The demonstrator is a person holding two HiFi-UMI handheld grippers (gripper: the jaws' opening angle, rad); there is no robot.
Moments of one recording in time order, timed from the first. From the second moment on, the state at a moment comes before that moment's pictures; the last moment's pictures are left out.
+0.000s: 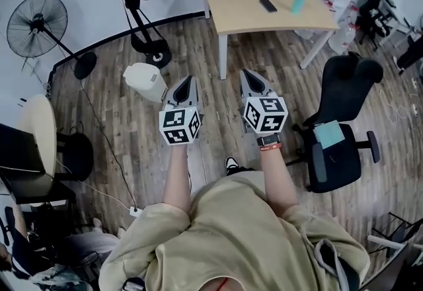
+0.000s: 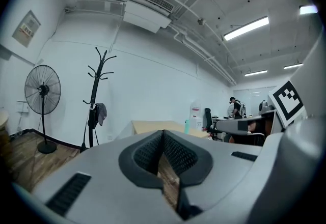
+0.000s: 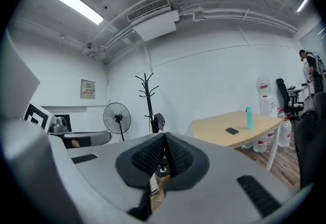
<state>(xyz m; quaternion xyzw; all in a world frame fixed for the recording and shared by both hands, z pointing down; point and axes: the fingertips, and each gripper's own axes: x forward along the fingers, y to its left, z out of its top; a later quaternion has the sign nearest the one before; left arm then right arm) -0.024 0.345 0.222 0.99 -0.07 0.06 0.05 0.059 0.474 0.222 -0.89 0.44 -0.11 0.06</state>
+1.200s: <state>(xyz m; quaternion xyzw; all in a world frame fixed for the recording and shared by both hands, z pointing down) 0.050 0.089 0.275 0.95 -0.27 0.08 0.09 0.157 0.152 0.280 -0.75 0.64 -0.17 0.03</state>
